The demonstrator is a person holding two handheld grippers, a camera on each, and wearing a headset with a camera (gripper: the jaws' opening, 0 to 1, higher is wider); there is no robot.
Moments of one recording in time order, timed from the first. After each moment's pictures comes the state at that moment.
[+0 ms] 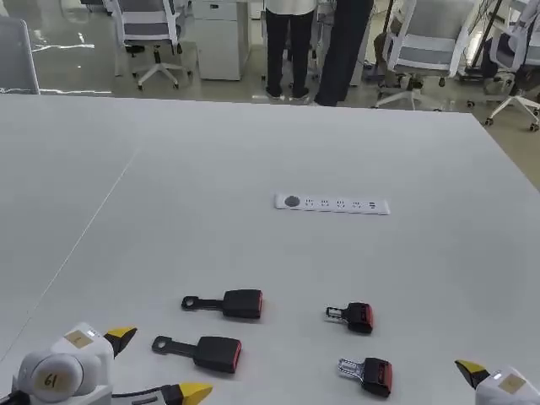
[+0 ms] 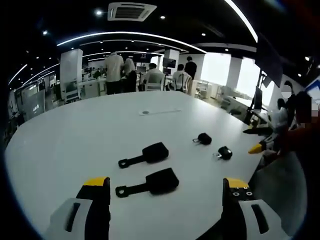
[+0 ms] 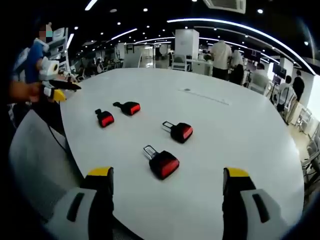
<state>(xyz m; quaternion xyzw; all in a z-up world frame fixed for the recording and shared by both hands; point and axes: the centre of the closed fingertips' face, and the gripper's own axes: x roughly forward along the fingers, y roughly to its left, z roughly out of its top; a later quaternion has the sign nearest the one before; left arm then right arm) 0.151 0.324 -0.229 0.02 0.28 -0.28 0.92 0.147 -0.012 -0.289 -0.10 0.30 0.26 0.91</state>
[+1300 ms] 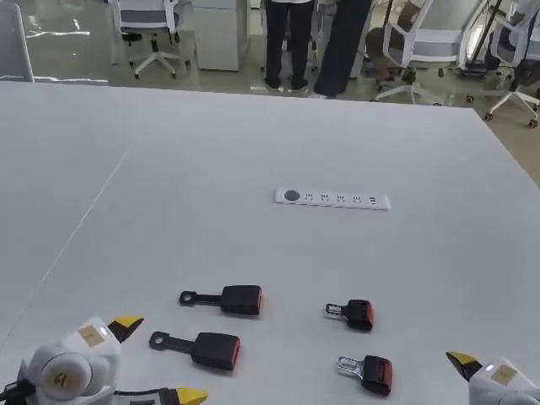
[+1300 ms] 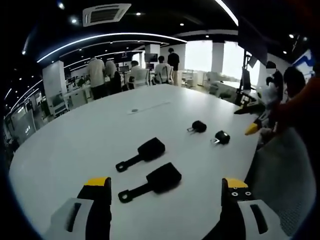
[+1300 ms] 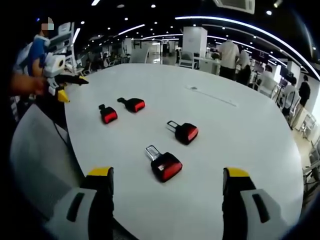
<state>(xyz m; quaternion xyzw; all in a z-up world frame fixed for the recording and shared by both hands) 0.158 0.324 -0.245 0.09 0.28 -0.33 0.90 0.155 -0.005 -0.293 -0.11 0.32 0.28 0.90</state>
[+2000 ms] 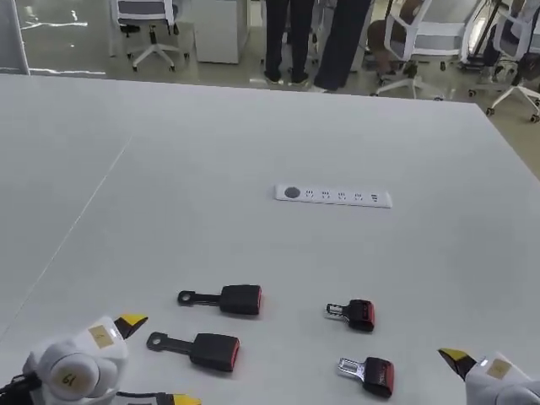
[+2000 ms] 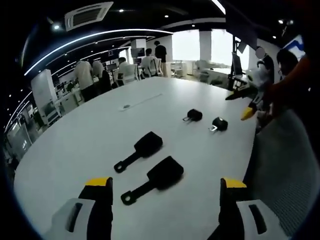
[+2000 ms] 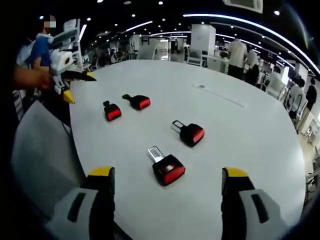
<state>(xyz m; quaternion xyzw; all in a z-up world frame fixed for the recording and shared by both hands) 0.166 0.323 -0.263 0.15 0.29 -0.36 0.87 0.165 0.003 -0.297 -0.12 0.33 0.32 0.88</state>
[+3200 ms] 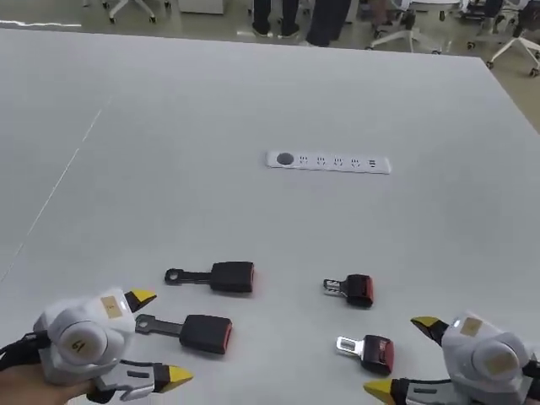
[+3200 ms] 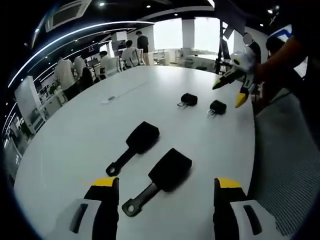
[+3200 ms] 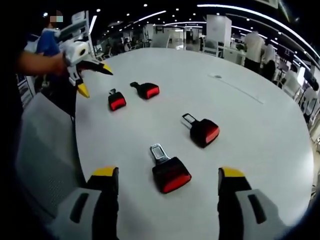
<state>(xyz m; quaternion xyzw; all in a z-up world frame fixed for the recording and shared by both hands) 0.198 0.319 -0.305 0.20 0.33 -0.42 0.82 0.184 0.023 -0.327 -0.14 0.37 0.38 0.84</state>
